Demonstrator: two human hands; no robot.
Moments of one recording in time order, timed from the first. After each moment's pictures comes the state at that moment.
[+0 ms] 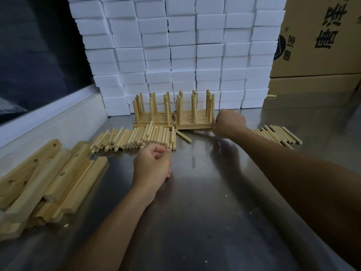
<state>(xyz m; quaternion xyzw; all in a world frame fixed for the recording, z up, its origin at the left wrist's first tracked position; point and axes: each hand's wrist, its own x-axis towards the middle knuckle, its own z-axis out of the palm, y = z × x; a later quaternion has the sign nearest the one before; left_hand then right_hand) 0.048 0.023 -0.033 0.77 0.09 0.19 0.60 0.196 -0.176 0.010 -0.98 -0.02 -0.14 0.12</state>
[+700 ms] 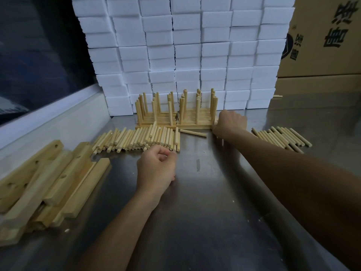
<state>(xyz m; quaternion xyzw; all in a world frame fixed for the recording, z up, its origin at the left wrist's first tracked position) 0.052 0.022 -0.036 0.77 0.10 0.20 0.60 0.209 -0.163 0.004 -0.98 0.01 -0.16 0.08</state>
